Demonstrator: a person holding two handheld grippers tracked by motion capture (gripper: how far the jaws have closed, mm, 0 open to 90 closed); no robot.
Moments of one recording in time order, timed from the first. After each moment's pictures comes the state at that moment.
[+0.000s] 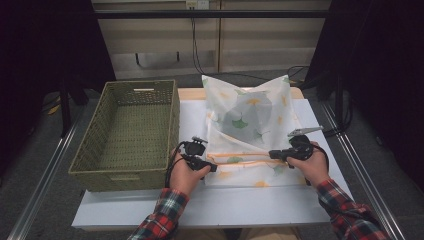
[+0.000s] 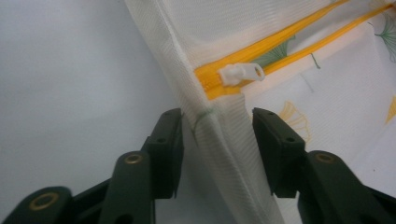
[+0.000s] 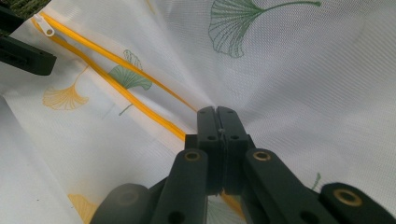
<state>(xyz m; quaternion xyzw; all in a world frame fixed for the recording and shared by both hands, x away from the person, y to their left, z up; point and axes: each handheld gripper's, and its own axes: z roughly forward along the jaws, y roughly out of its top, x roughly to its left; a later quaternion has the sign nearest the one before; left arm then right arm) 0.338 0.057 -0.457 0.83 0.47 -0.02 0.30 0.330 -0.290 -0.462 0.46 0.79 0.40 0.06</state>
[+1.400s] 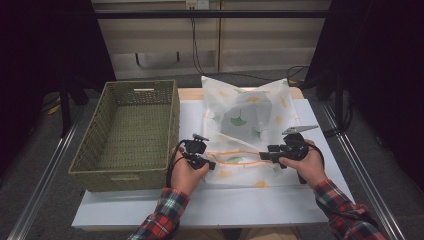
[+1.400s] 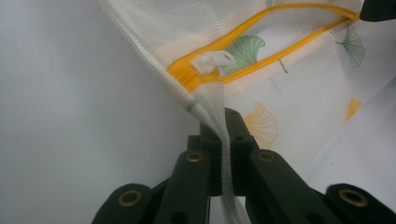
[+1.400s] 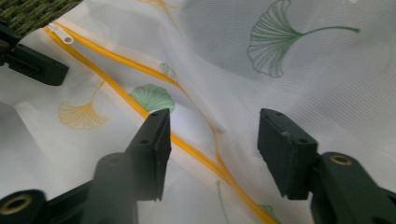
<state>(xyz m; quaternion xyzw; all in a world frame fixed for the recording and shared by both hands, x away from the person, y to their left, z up) 0.334 0.056 -0.441 0.83 0.47 -0.04 0.31 0.331 -0.269 -0.452 0.45 0.79 0.42 0.06</state>
